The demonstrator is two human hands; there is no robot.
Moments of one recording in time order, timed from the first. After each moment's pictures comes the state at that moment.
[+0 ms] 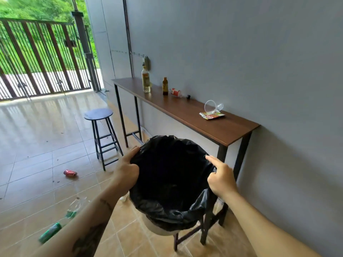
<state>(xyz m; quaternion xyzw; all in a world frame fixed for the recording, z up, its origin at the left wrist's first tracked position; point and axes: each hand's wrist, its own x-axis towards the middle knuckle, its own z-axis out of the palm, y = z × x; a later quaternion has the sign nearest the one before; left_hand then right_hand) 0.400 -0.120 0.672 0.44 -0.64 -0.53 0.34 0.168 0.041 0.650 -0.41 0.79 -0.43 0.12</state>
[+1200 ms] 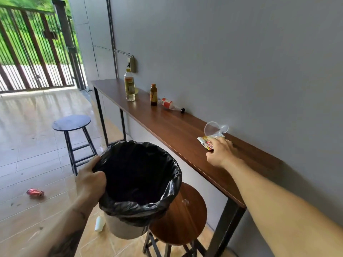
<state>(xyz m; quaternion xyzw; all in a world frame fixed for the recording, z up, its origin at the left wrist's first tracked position) 0.284 -0.327 0.664 0.59 -0.56 -0.40 0.43 -0.064 -0.211 0.697 -0.41 0.91 -0.08 0.02</state>
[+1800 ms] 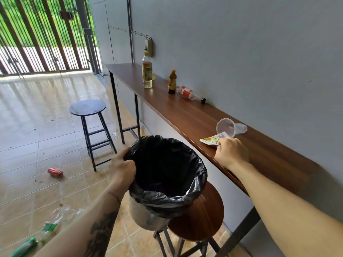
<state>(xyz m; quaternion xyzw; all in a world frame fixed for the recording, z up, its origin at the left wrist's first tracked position) 0.254 -0.362 0.641 0.58 -0.55 -0.46 0.40 -0.040 -0.262 0.664 -0.46 0.87 -0.12 -0.11</state>
